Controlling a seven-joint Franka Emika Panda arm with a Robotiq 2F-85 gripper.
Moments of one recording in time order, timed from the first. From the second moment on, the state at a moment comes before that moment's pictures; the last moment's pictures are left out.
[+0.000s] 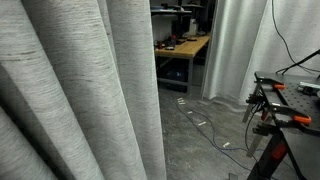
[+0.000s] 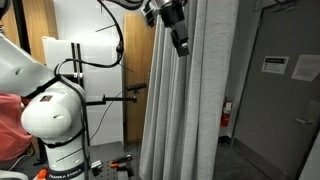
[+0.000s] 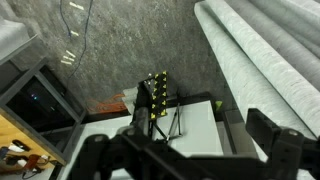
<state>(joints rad) -0.01 -0.76 0.04 -2.28 -0.16 1.87 0.39</state>
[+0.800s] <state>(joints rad) -0.13 -0.70 0.00 -2.27 -0.19 1.72 0.23</state>
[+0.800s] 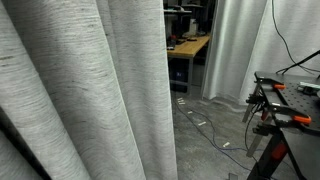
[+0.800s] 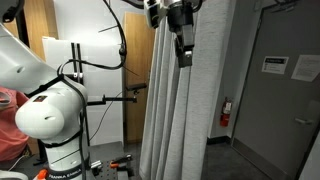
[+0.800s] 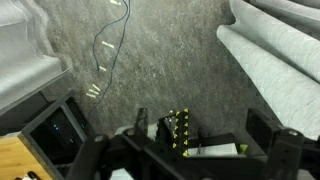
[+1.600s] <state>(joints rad) -0.12 -0.62 -0.01 -2.38 -0.14 1.95 0.21</state>
